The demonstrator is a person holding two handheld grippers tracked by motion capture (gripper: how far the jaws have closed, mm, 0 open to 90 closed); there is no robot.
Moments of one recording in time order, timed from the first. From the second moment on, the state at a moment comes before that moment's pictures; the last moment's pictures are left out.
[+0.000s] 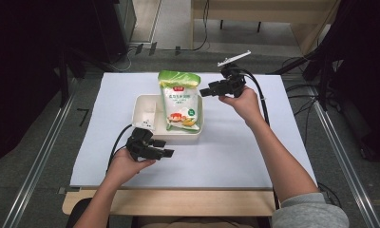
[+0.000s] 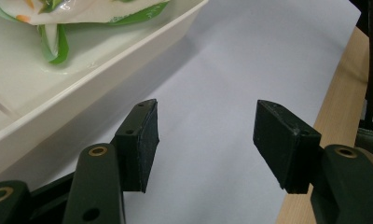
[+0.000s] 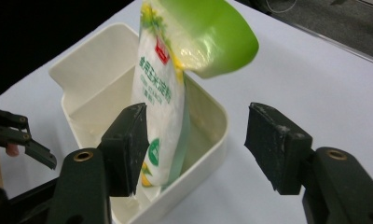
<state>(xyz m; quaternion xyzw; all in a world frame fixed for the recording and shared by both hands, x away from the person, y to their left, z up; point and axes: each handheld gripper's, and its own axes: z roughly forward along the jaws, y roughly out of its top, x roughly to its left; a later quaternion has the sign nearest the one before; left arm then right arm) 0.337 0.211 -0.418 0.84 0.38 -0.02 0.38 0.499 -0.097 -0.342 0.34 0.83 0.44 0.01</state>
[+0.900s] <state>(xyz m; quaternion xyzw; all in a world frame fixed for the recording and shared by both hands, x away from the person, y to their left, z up) 0.337 0.210 -0.421 0.85 0.37 -0.02 0.38 0.420 -0.136 -0.384 0.34 0.84 0.42 0.01</state>
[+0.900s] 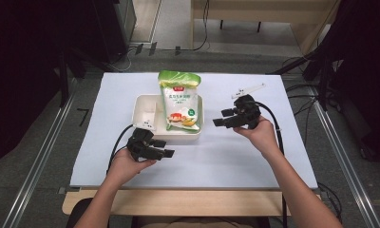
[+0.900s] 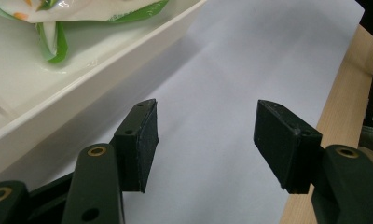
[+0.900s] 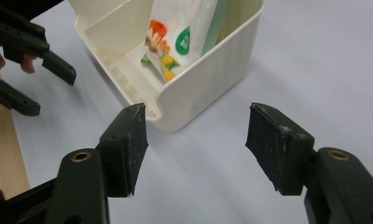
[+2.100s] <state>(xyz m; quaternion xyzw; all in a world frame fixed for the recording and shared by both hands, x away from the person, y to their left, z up) 0.341 0.205 -0.431 0.85 0.37 -0.01 0.37 0.369 -0.159 -0.436 0.34 0.84 0.41 0.03</state>
